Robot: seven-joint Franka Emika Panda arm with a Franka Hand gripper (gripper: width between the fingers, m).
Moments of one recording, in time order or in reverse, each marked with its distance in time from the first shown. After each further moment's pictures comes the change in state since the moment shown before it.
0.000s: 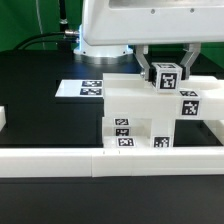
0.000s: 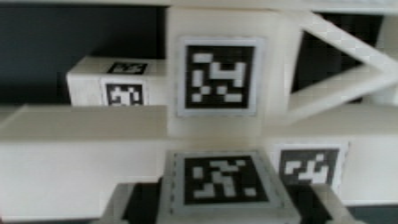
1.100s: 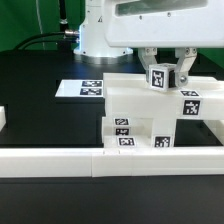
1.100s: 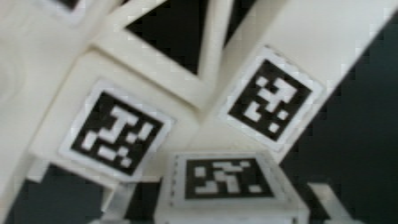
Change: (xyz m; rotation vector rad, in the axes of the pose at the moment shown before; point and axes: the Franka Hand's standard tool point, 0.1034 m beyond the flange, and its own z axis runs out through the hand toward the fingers) arm -0.002 -0.003 0.006 0.070 0.013 1.045
